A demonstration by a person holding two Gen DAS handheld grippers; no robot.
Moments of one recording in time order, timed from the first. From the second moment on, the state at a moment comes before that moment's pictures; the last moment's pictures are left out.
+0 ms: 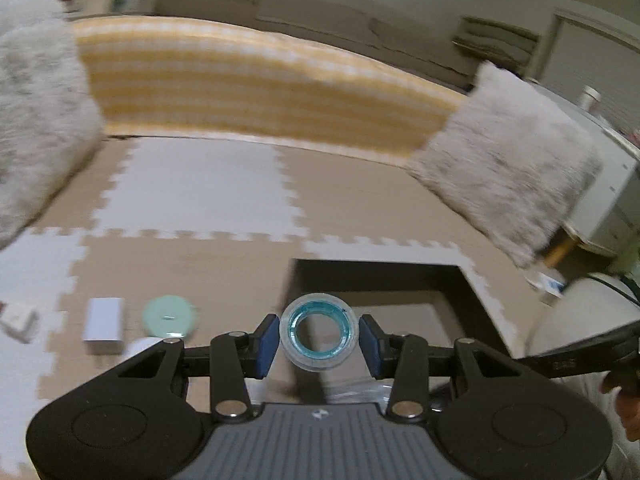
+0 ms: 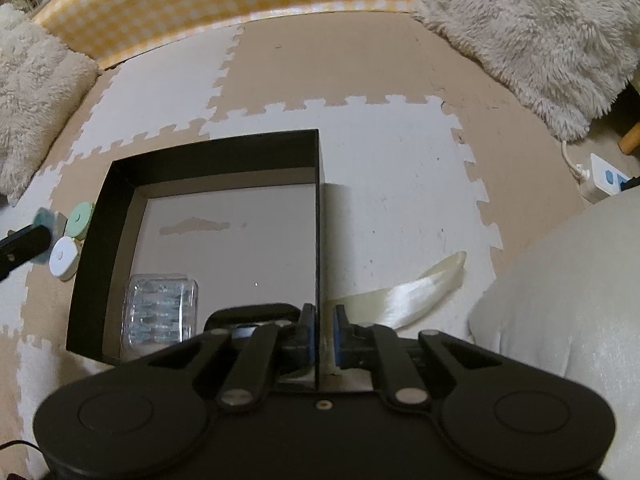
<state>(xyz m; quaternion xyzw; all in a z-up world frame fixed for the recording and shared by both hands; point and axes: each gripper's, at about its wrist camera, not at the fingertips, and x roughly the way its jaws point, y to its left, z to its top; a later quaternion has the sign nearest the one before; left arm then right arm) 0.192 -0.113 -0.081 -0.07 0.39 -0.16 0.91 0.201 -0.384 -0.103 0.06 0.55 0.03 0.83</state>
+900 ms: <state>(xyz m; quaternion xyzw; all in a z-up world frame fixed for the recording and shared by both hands) 0.243 -0.250 -0.141 -0.11 0.51 -0.22 0.83 0.191 -0.389 -0.107 0.07 0.56 0.04 0.83</state>
